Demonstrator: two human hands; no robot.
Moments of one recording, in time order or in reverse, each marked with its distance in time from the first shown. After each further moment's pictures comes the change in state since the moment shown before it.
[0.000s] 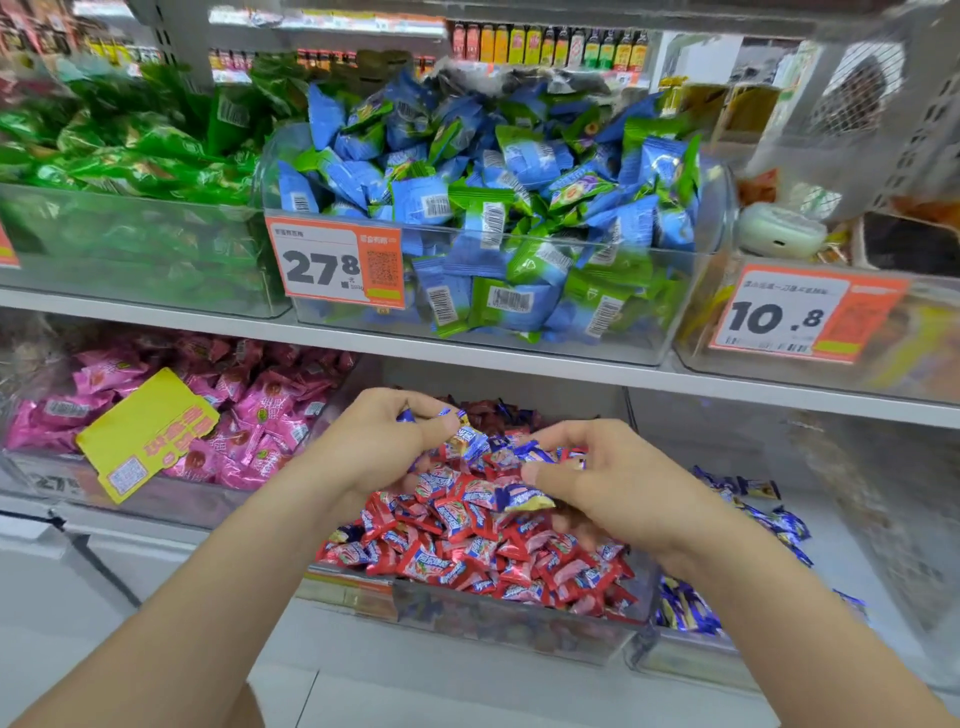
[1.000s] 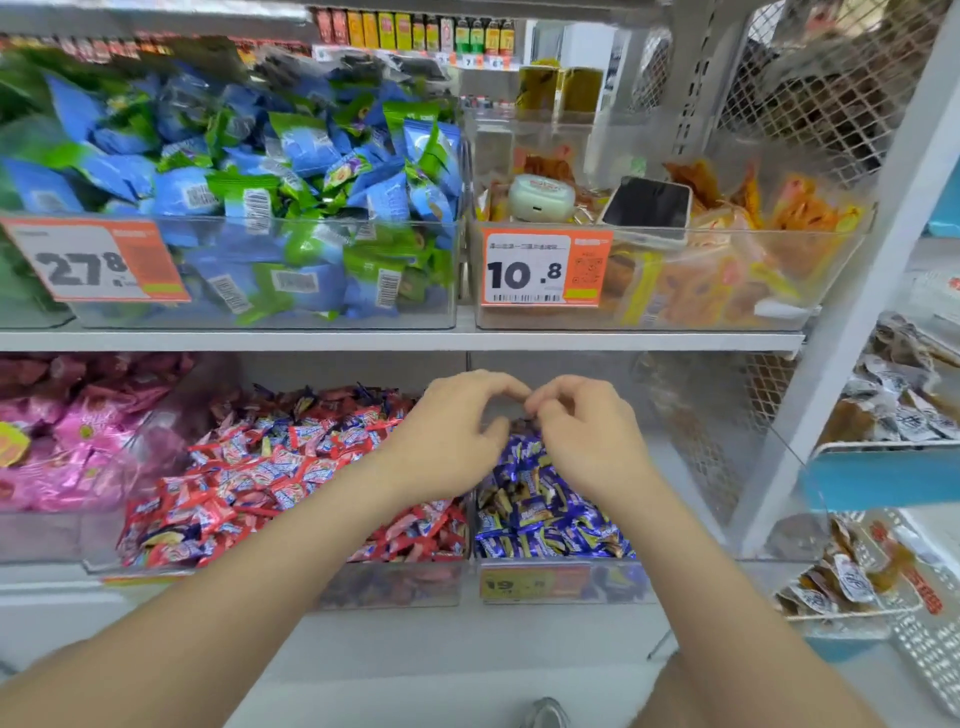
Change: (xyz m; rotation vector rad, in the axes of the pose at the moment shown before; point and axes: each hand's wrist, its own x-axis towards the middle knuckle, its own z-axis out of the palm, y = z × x) left_hand -0.019 0.050 0.183 0.617 -0.272 0.654; right_hand -0.059 0.056 -0.088 -0.206 0.600 -0.018
